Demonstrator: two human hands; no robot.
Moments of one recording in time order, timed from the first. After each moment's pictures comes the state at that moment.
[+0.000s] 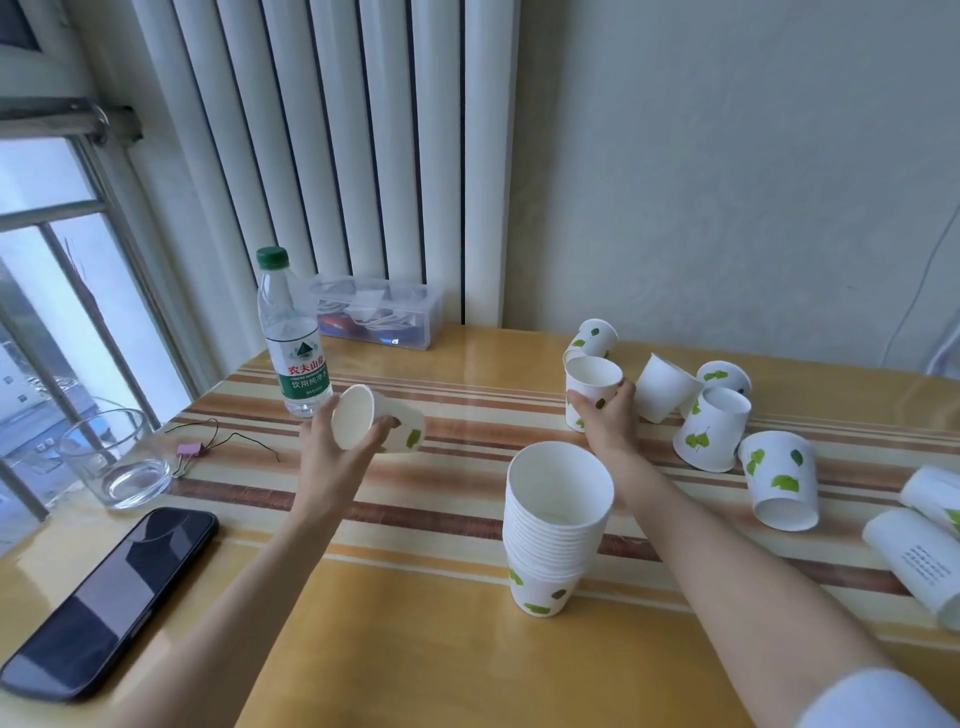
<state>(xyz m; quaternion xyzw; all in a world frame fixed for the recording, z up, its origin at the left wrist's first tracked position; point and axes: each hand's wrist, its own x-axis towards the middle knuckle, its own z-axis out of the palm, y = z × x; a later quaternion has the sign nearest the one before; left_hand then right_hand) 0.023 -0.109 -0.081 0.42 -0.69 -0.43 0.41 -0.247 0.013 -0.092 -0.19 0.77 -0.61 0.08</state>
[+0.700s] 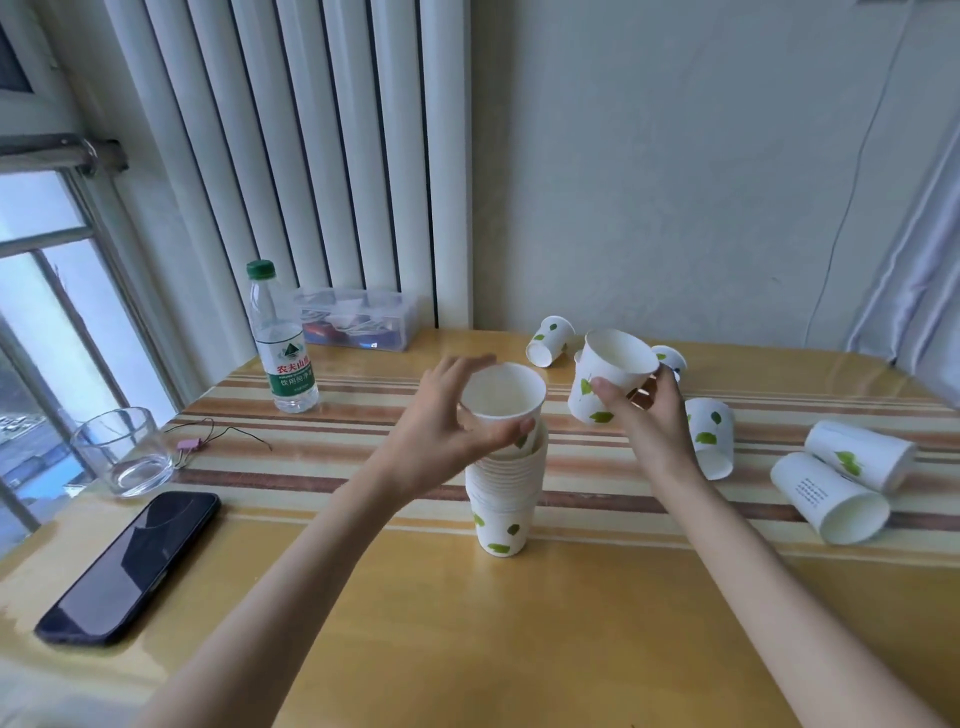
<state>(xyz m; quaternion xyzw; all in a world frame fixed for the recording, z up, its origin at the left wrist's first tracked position) 0.007 0.032 0.014 0.16 -0.88 -0.36 0.27 -0.184 0.156 -0.029 -0.30 0.64 -0.71 0.07</state>
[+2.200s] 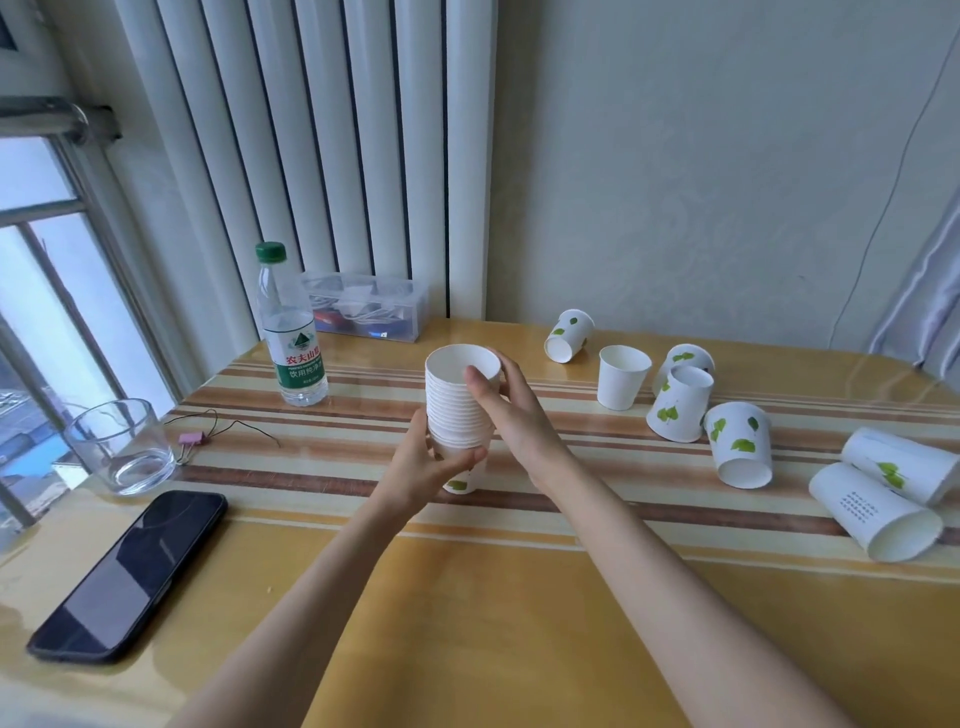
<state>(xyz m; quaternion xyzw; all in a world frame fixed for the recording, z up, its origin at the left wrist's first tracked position) -0.008 -0.059 -0.097 0.26 -0.76 -0.55 0.25 -0.103 0.040 -0.028 -0.37 0.64 -0.61 0.27</state>
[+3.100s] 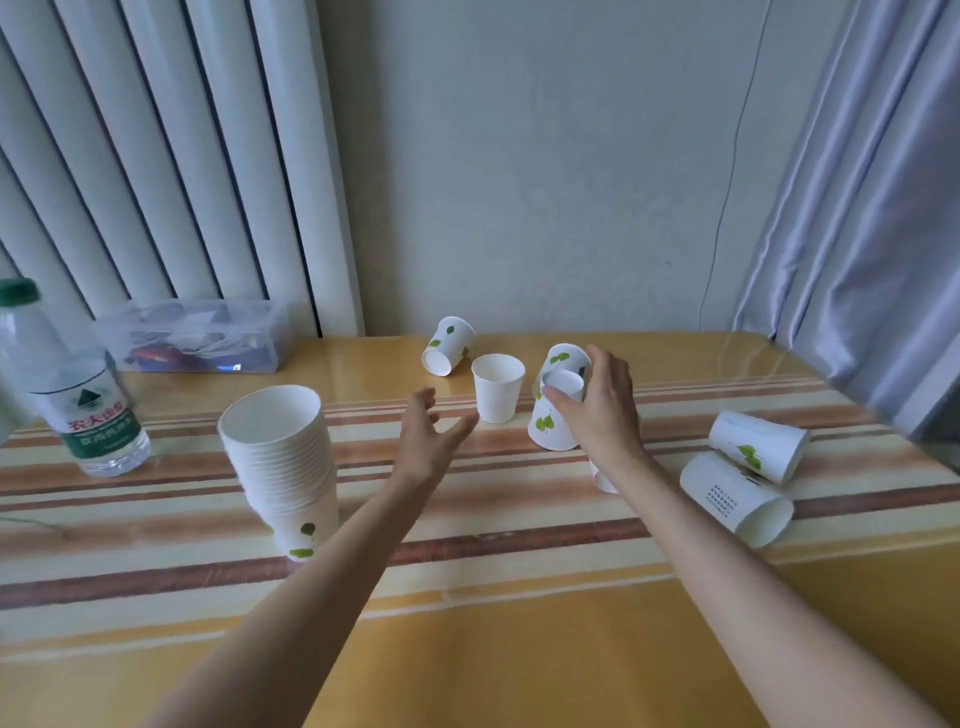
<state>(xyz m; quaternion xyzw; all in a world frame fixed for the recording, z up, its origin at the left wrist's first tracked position) -0.177 0.006 -0.081 0.27 -0.74 -0.56 0.25 -0.296 0.153 -0.052 -0.26 0.85 -0.44 -0.13</state>
